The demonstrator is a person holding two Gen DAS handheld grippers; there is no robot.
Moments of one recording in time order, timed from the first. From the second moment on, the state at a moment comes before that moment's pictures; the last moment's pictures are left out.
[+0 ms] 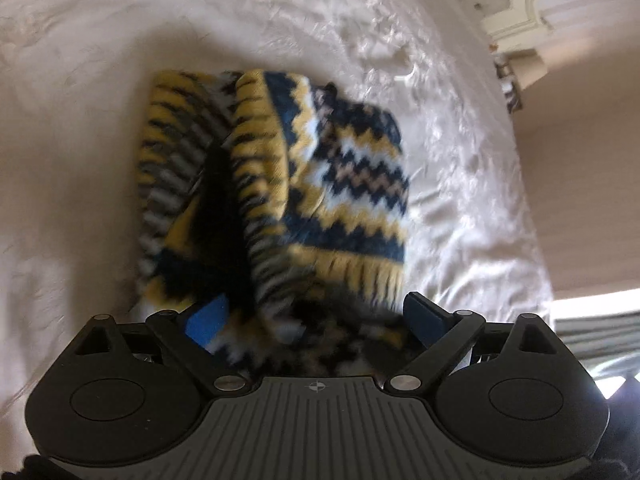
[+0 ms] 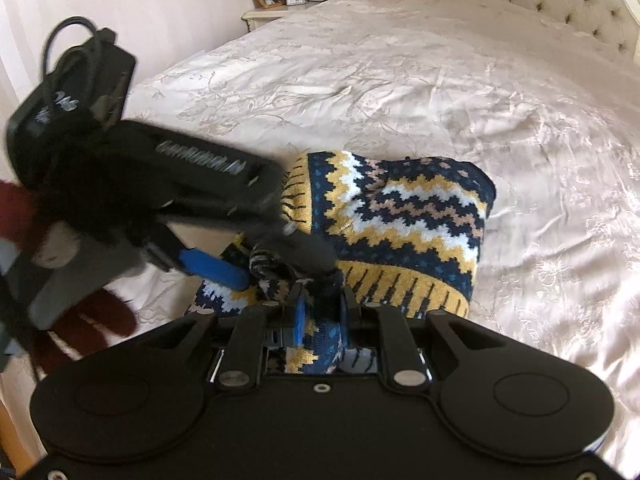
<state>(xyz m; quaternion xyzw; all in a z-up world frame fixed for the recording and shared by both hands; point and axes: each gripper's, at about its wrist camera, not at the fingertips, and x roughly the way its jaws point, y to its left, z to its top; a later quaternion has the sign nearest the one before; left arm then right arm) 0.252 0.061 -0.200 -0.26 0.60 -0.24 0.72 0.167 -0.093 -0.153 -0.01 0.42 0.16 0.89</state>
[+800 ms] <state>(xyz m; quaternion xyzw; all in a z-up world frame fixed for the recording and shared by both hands) 0.288 0.050 -0.170 -0.12 0.53 -0.26 0.80 0.158 -0.064 -0.145 -0.01 0.41 0.22 0.88</state>
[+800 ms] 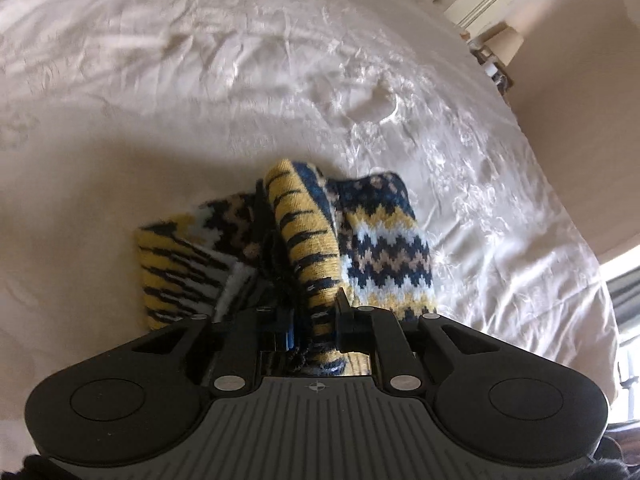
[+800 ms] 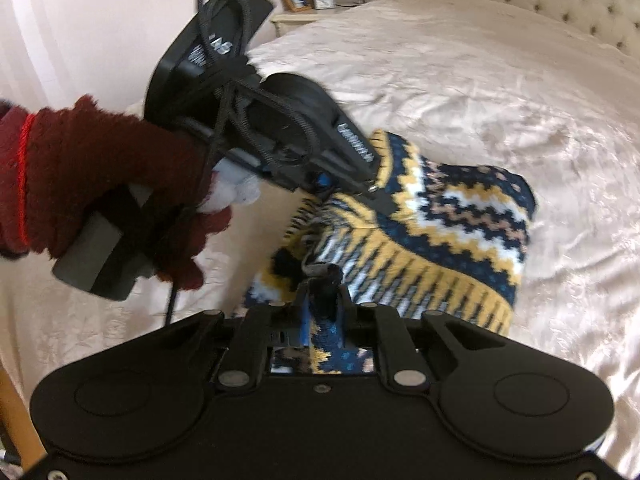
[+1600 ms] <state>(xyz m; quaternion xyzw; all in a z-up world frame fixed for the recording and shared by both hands) 0.305 0.063 -0.173 -0.11 0.55 -0.22 0.80 0.176 -0.115 -0.156 0.08 0.44 0.18 0.88</state>
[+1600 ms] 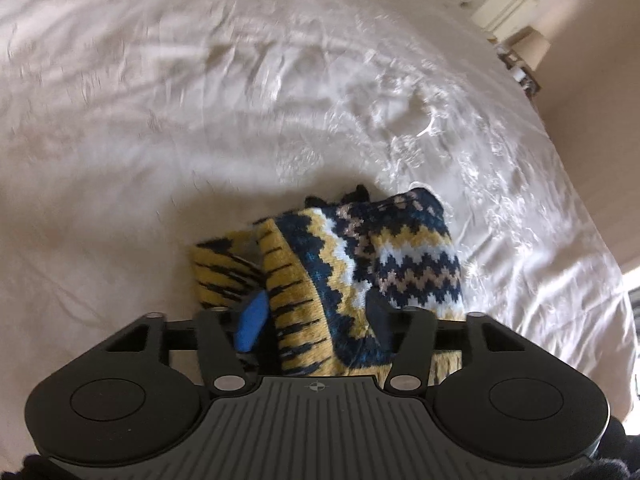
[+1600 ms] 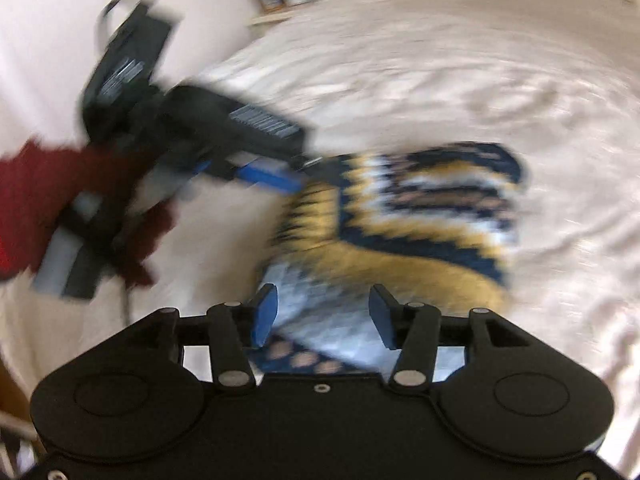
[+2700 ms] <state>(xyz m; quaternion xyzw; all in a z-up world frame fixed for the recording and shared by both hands) 0.312 0.053 -0.182 -0.09 0.54 -0.16 0.82 0.257 -0.146 -0.216 0.14 0.49 0.13 0.85</state>
